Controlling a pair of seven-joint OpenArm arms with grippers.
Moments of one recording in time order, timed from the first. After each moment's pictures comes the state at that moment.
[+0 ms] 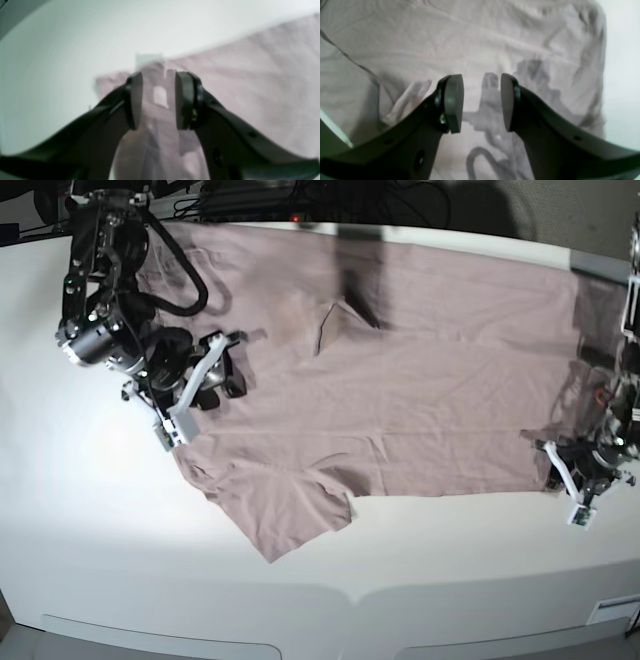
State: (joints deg) left arm -22.4 -32.5 19.7 56.8 -19.1 -12.8 23.4; right arm -8.6 11.4 8.0 108.8 27.9 32.5 -63.6
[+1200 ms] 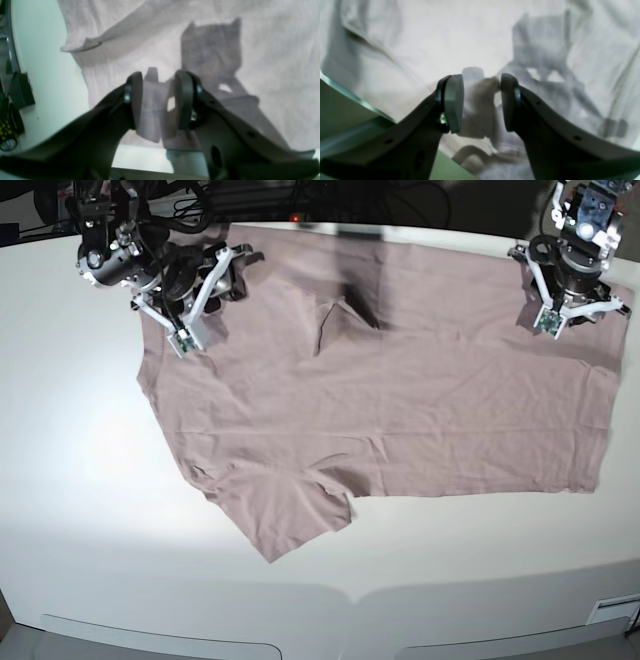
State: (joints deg) left arm 29.2 -29.7 7.7 99.0 6.9 3.1 33.1; right arm -23.7 11.4 8.0 106.4 23.0 33.2 -61.9
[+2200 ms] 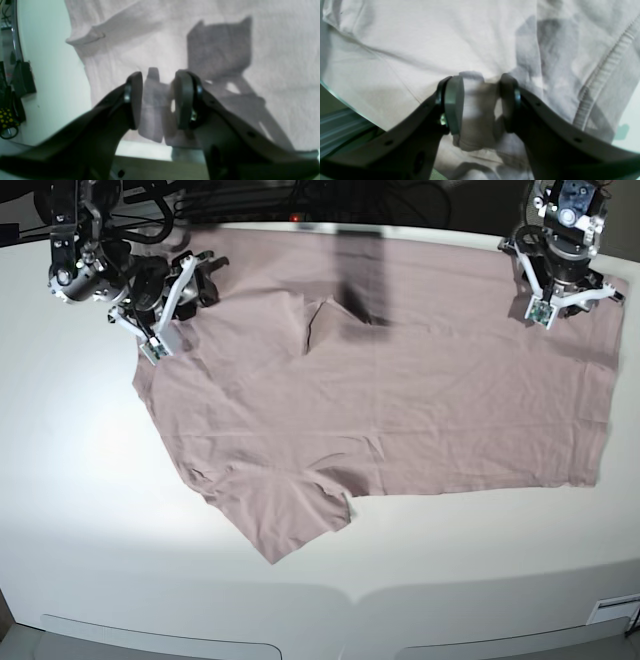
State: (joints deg) left arm 32.1 -26.5 7.6 100.9 12.0 2.8 36.3; right arm -23.4 20.4 11.4 98.8 26.5 34.6 -60.2
